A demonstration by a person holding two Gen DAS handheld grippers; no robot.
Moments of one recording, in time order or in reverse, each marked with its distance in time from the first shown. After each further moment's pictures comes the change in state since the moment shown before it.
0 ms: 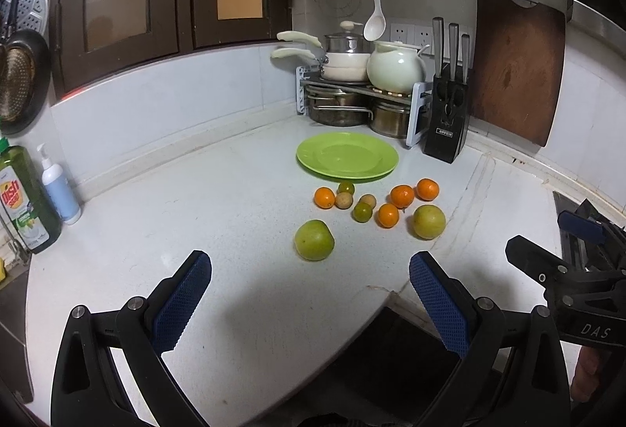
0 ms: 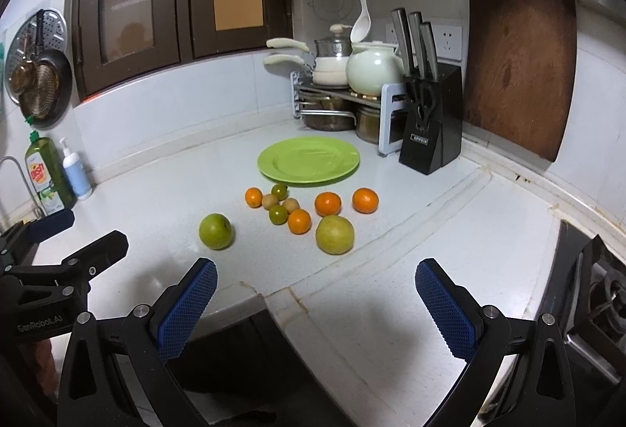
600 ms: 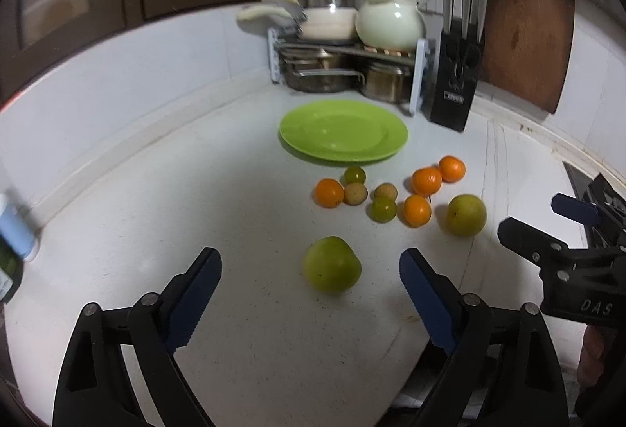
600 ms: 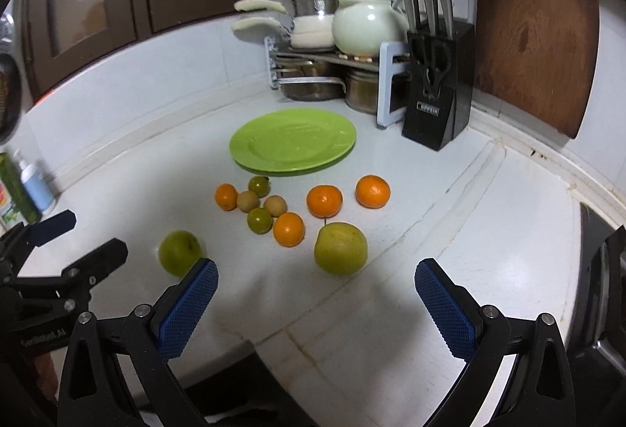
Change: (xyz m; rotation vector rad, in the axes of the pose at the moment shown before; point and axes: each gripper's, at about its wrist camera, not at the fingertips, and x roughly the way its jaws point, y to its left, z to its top) left arm 0.108 0.023 0.023 0.094 0.140 -0.112; right arm 0.100 0.009 0.026 0.081 0.141 -0.066
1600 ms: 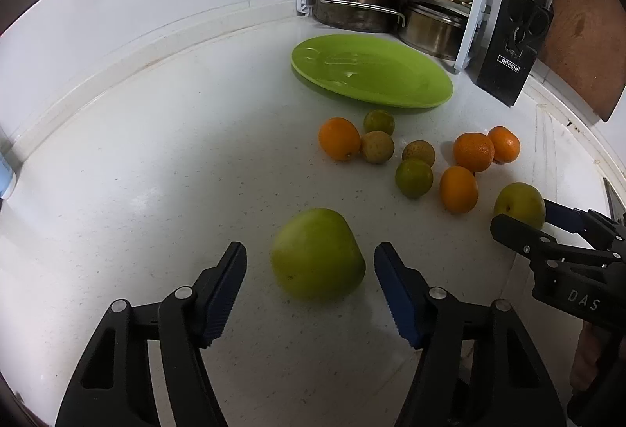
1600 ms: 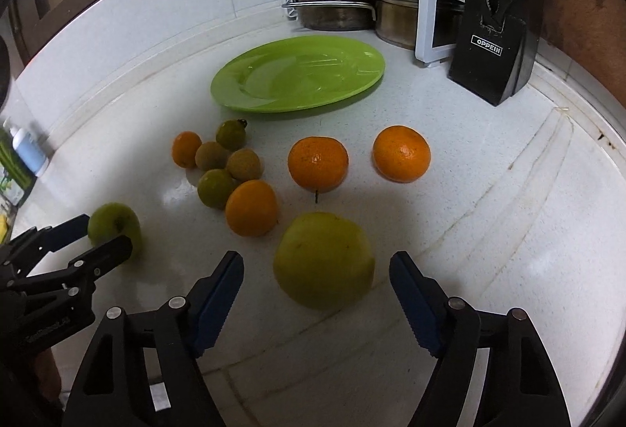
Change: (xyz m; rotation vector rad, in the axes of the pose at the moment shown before) left arm 0.078 -0.013 -0.008 -0.161 0.195 0.083; right arm 0.105 -0.035 0.014 -0.088 0.217 0.151
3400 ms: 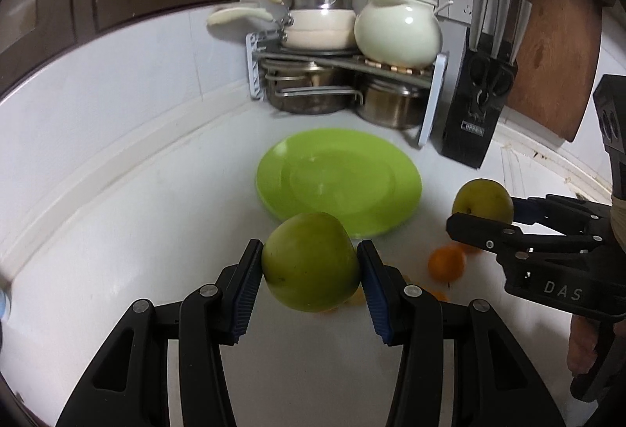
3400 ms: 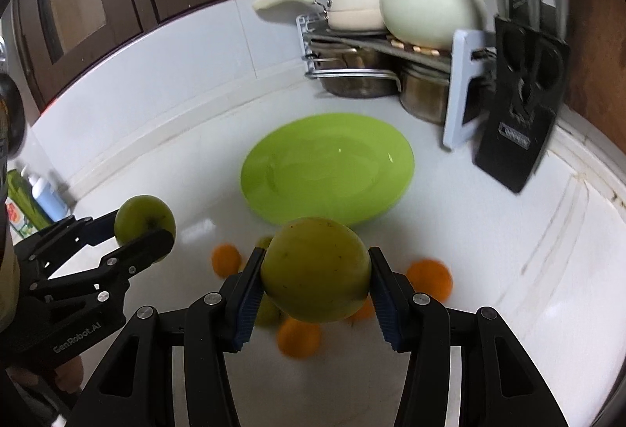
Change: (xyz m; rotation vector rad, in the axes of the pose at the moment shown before) left arm -0.019 0.000 0.102 0.170 -0.206 -0.122; right arm -0.013 0.017 0.085 -0.020 -0.149 0.062
